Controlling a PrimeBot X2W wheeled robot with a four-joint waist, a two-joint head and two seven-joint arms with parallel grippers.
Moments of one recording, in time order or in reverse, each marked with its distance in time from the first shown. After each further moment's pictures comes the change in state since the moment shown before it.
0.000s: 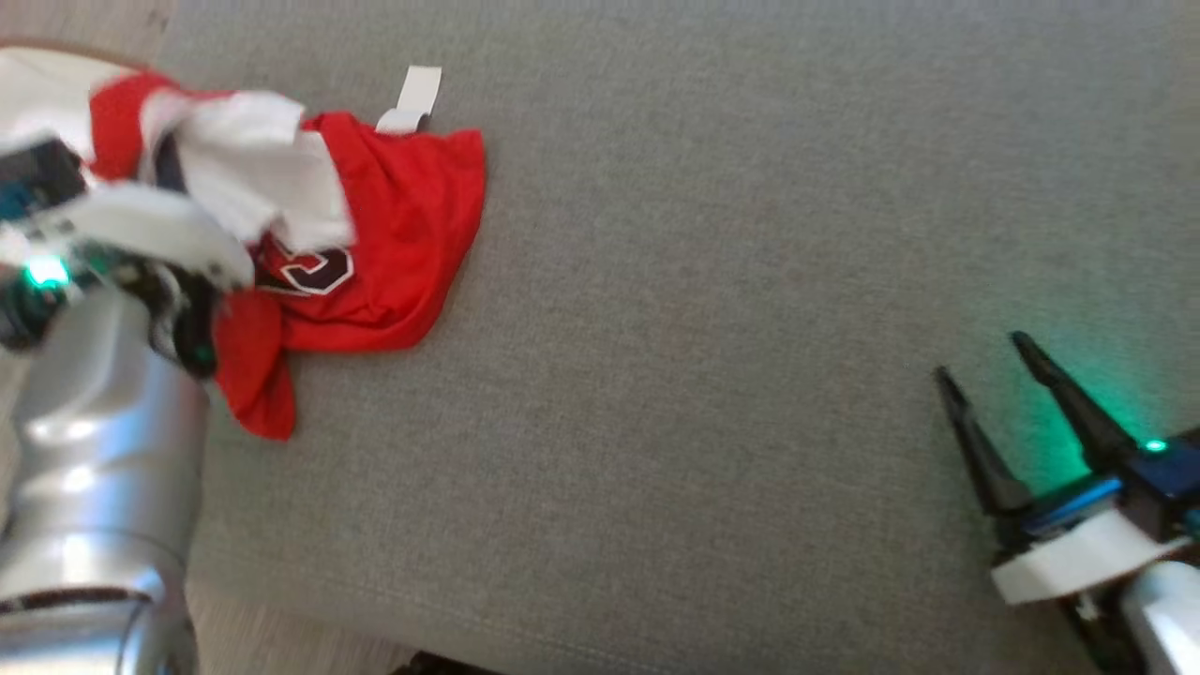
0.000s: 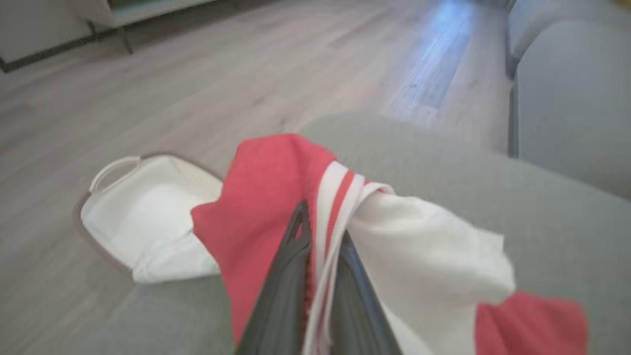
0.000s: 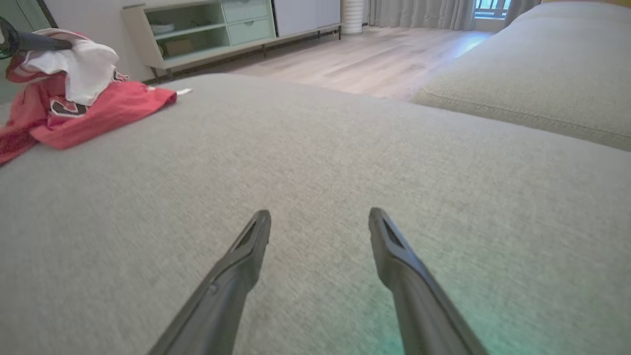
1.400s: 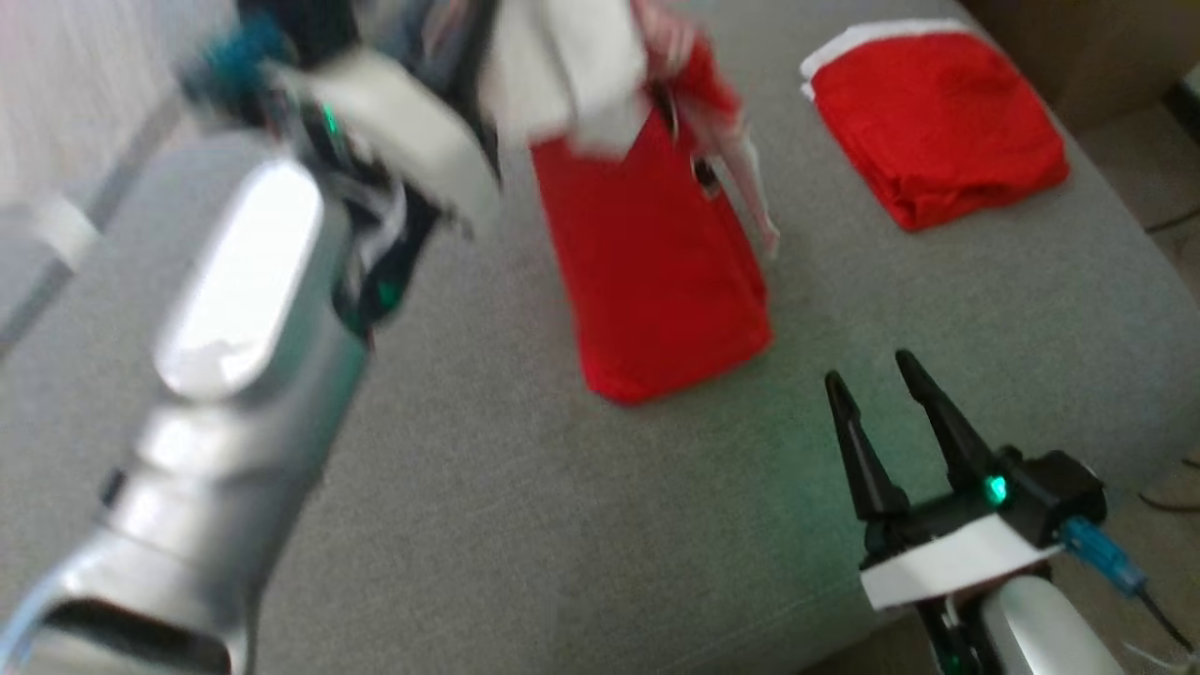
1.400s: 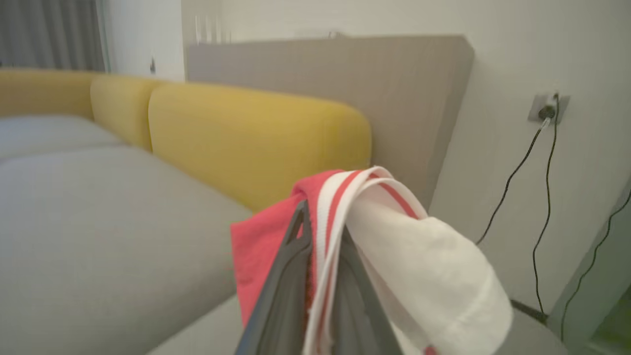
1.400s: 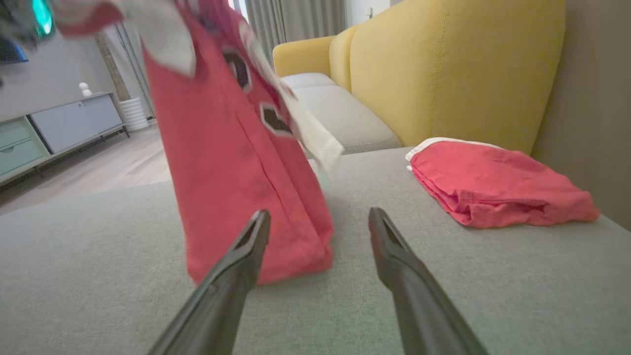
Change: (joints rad) left arm 0.016 -0.014 -0.527 -0.713 -0.212 -0.037 0.162; right arm -0.030 0.321 0.006 0.075 -0.004 0.000 0.000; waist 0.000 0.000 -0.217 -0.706
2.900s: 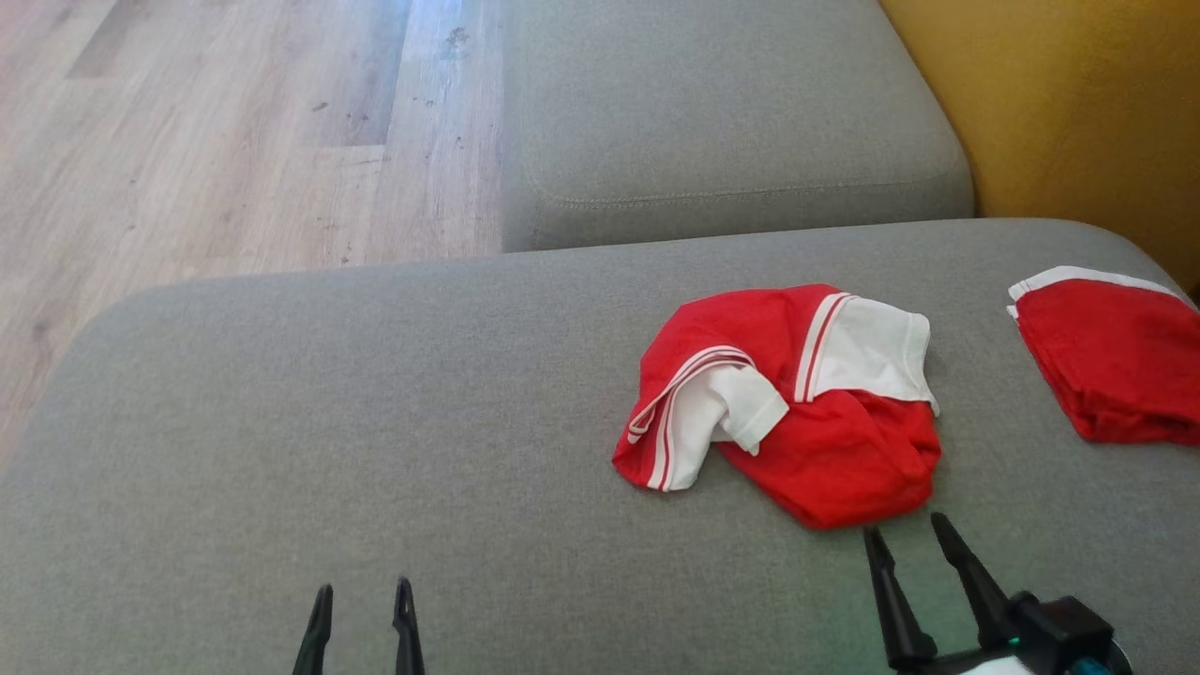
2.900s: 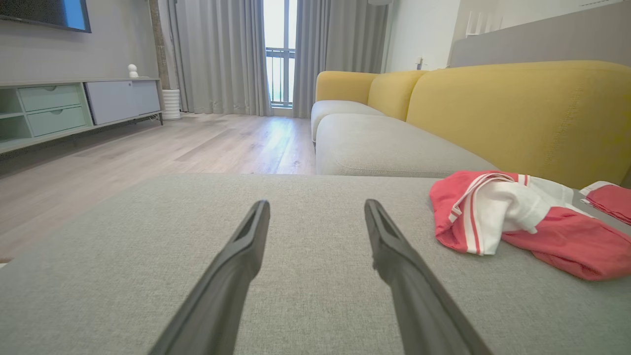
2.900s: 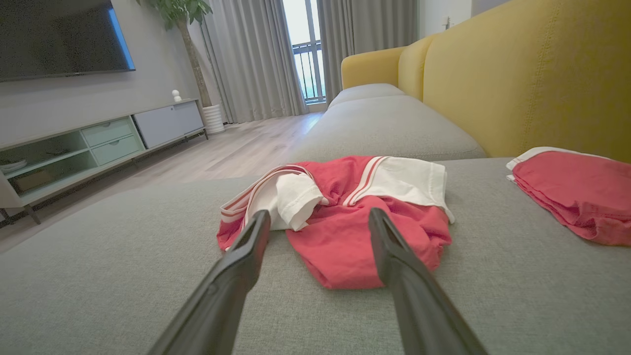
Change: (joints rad) left arm 1.186 -0.078 0.241 -0.342 0.379 0.315 -0.409; right arm 0.251 0.062 -0.109 0.043 -0.051 0.000 0.000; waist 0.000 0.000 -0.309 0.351
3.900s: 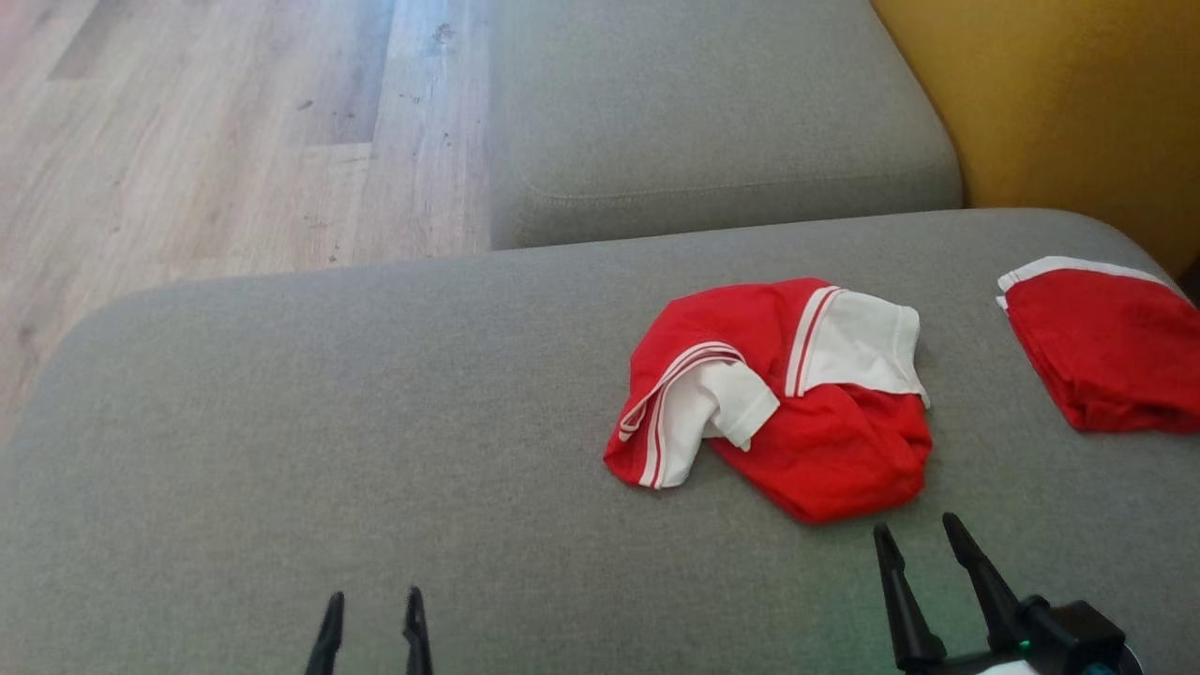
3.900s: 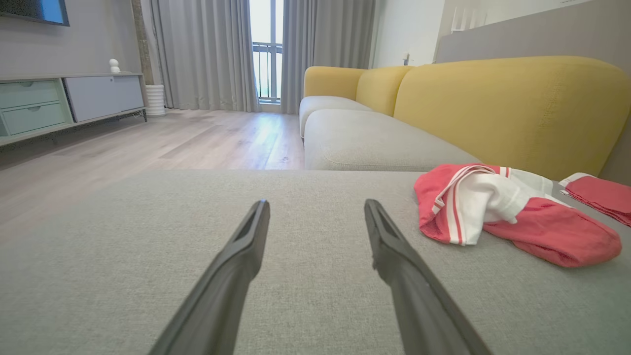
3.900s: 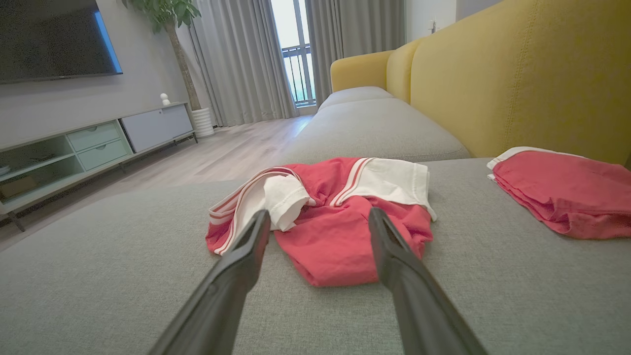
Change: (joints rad) left arm 0.036 -0.030 0.039 -0.014 0.041 -0.052 0.000; right arm 0.022 0.011 -0.029 -0.029 -0.015 0.000 0.000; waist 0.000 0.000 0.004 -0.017
